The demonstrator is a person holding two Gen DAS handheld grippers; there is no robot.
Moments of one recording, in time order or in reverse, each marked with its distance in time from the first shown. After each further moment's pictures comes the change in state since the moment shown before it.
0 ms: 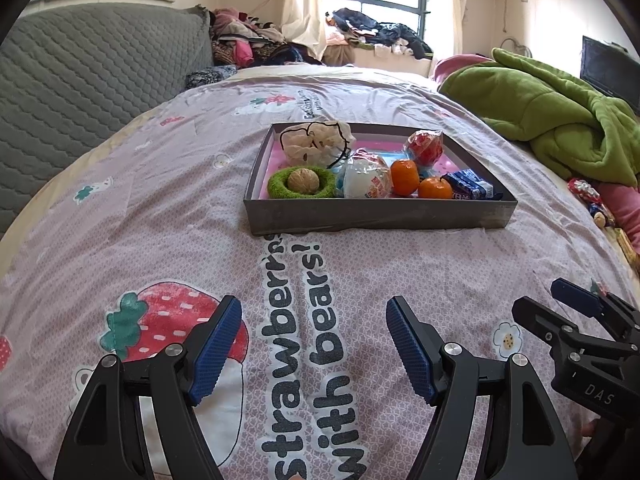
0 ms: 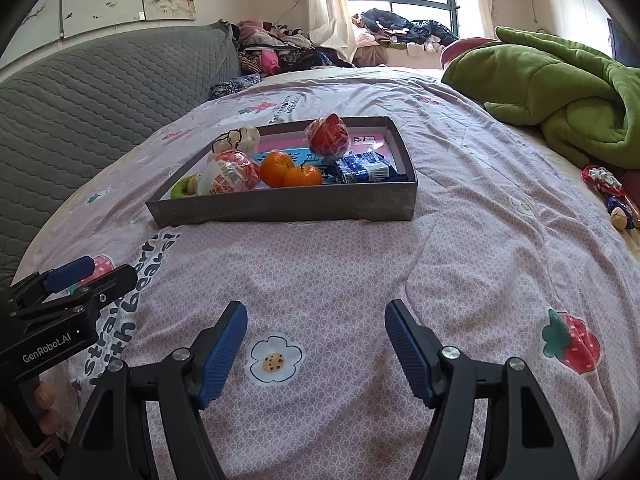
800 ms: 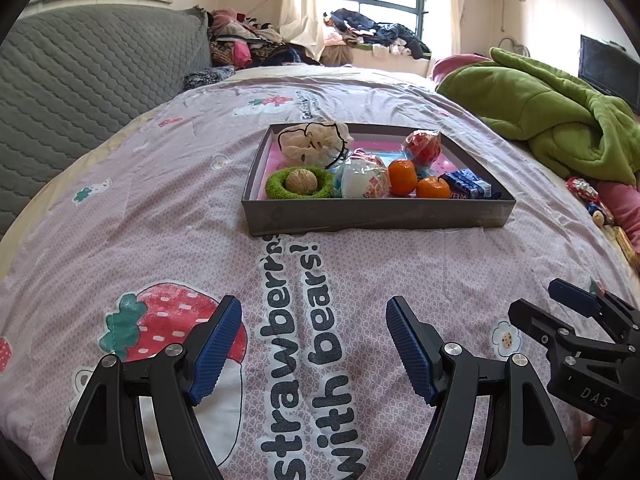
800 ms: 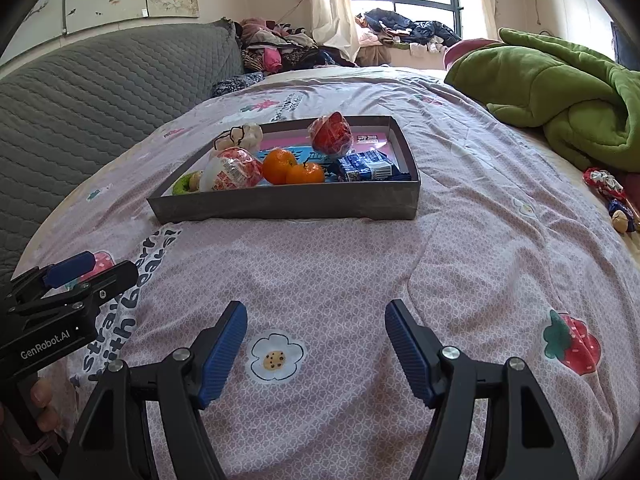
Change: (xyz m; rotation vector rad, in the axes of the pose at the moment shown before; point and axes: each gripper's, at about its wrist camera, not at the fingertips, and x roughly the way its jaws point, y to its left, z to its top) left arm -0.001 0.002 0.000 0.007 -0.004 -0.005; right arm 0.002 0.003 -0.001 -0.015 0.005 -0.001
